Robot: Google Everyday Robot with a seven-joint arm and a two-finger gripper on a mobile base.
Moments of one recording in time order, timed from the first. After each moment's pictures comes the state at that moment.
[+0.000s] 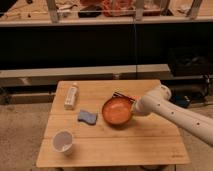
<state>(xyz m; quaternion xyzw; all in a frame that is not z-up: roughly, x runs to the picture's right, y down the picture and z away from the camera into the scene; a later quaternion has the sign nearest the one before) 0.188 0.141 0.824 -0.12 -0.16 -0.48 0.85</state>
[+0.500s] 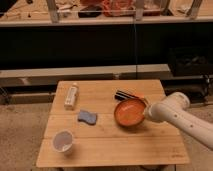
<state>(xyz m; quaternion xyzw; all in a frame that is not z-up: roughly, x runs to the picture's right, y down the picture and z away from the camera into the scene) 0.241 0.182 0.767 -0.12 -0.12 -0.44 0.88</state>
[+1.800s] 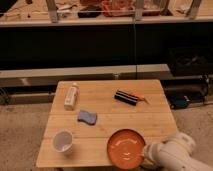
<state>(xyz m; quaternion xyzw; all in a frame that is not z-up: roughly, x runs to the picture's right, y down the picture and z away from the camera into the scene) 0.176 0.321 0.700 -0.16 -0.20 -0.53 0.81</state>
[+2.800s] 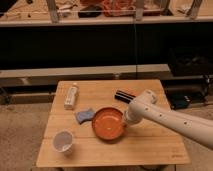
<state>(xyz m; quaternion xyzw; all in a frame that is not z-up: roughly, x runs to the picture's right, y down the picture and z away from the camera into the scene) 0.142 0.203 0.820 -0.15 -0.24 -0.60 0.75</state>
